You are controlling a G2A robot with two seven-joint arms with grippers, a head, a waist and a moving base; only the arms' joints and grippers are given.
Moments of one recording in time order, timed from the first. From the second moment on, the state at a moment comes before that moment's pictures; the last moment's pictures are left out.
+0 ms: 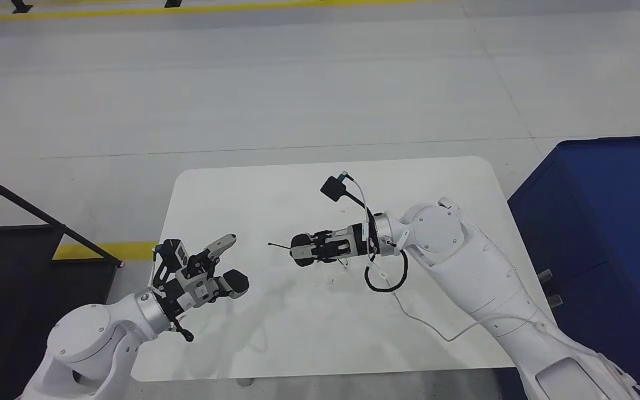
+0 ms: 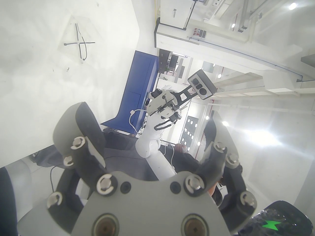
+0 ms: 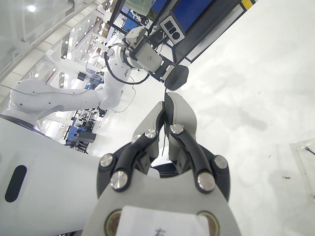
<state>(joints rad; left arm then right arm) 1.59 -1.02 -1.62 -2.00 -0.60 0.41 -0.71 -0.76 -1.17 0.87 -1.45 0.21 -0.36 1.09</state>
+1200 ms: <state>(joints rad) 1.61 -1.02 -1.68 -2.03 -0.71 0.35 -0.67 -0.76 -1.17 0.87 -1.45 0.21 -0.36 1.09</state>
